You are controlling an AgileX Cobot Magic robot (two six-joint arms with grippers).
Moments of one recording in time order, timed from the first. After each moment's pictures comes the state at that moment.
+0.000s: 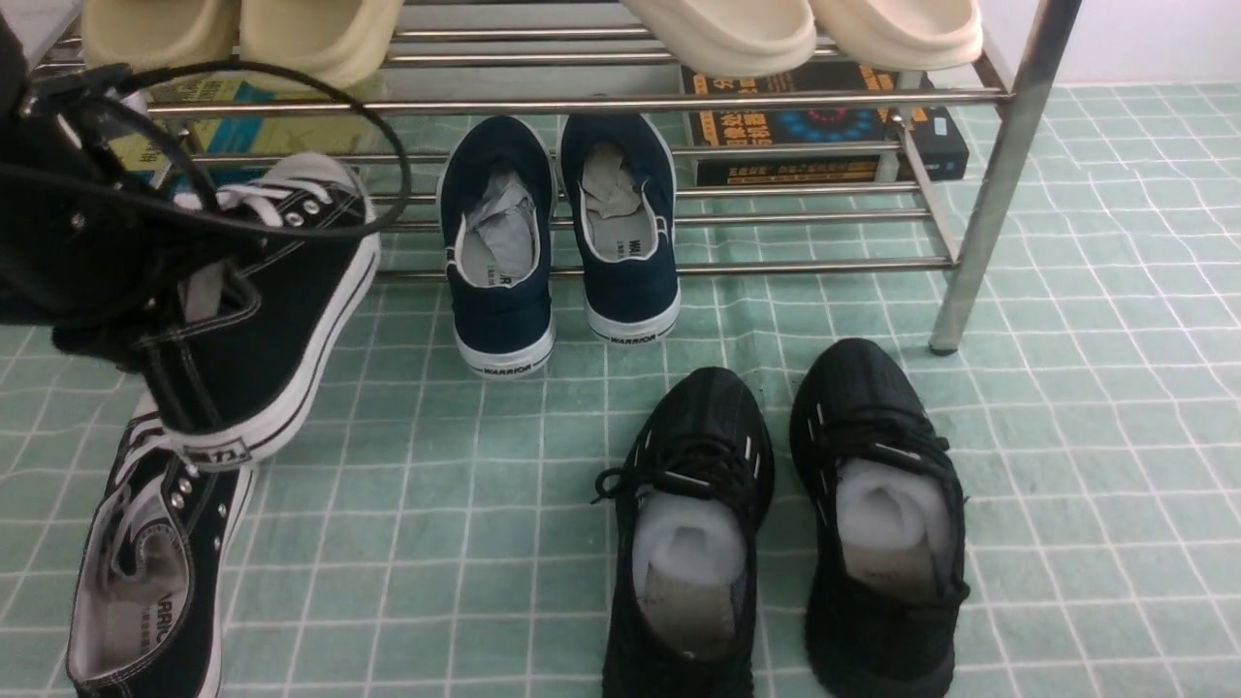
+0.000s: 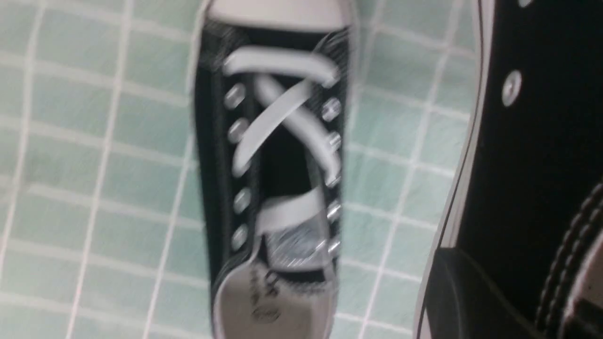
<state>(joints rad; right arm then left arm) 0.00 -0.01 0.01 -0.02 0.39 0.05 -0.06 1.48 -1.29 0.02 1.11 -0.35</state>
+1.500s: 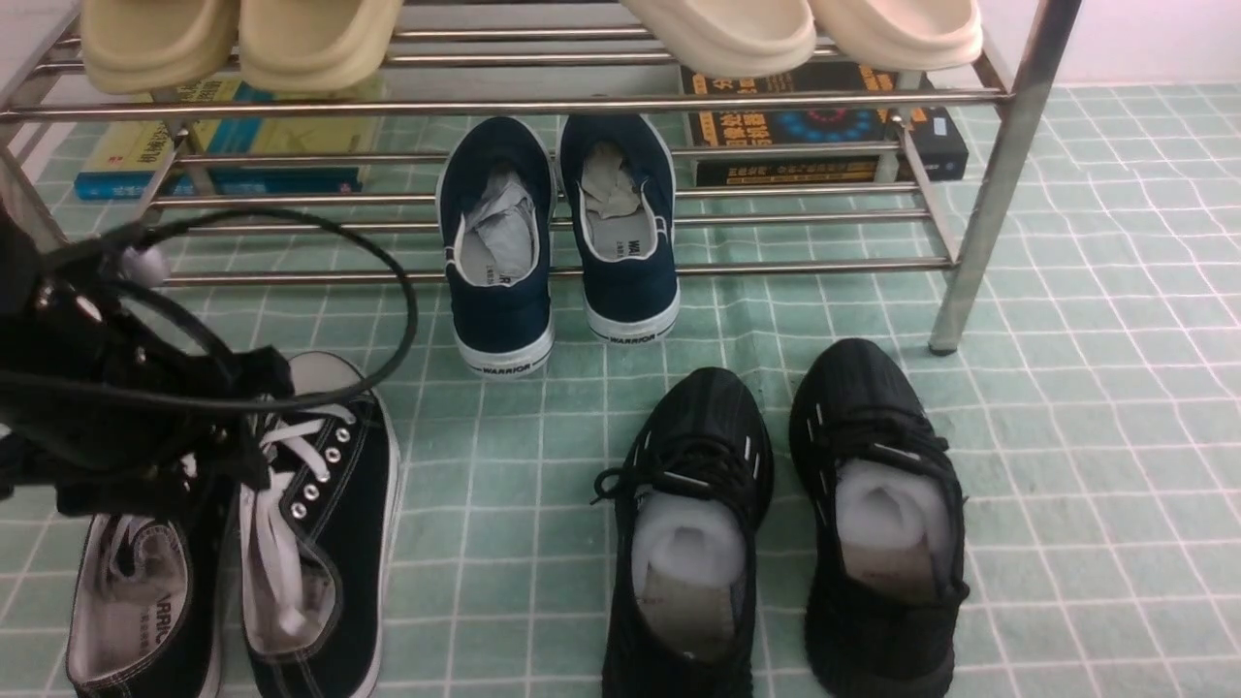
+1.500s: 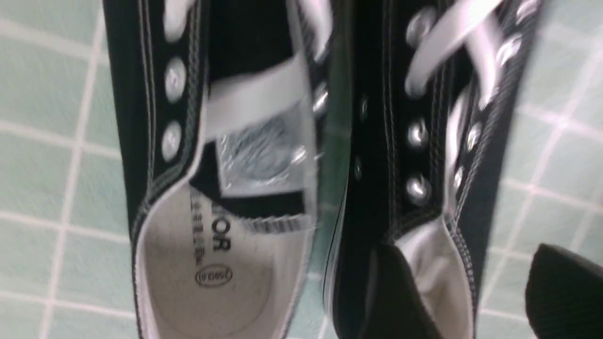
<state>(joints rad) 0.00 -0.01 0.01 -0.02 0.39 0.05 -0.06 1.37 -1.01 -0.12 0.93 -0.29</state>
